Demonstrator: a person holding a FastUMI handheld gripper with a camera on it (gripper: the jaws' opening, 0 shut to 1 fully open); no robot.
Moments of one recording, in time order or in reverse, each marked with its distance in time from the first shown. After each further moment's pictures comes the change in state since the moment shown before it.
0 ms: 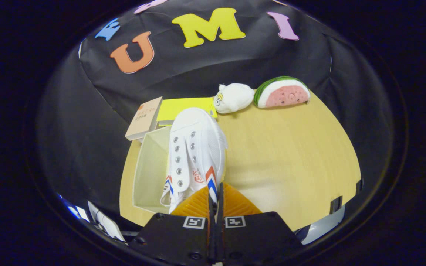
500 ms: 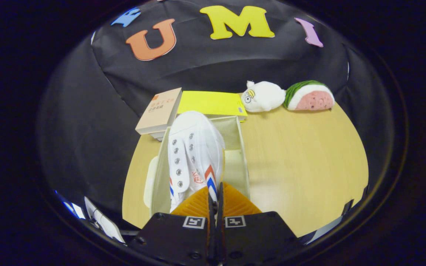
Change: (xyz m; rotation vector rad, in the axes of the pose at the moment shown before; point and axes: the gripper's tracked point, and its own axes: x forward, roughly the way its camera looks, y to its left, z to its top) arm 0.006 -0.008 0.004 -0.054 -0.017 -0.001
